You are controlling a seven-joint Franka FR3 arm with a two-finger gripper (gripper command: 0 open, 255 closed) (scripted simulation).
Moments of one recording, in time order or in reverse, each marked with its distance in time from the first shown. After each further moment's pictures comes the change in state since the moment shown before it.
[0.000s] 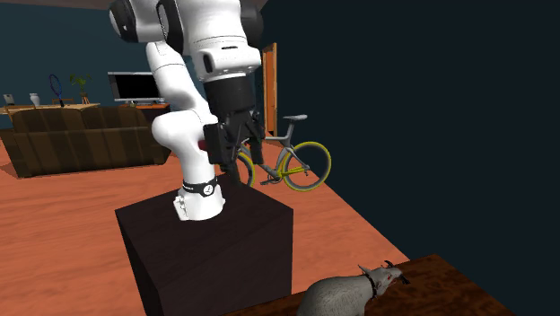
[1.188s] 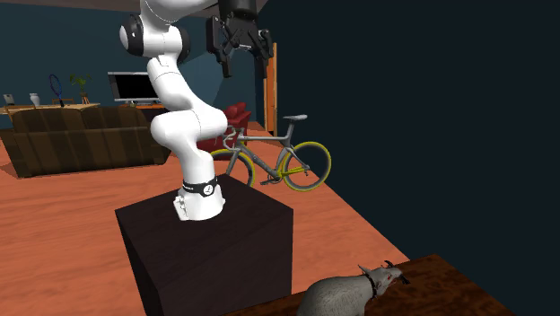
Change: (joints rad) arm -0.126 -0.341 0.363 0.143 0.017 -0.467 0.617
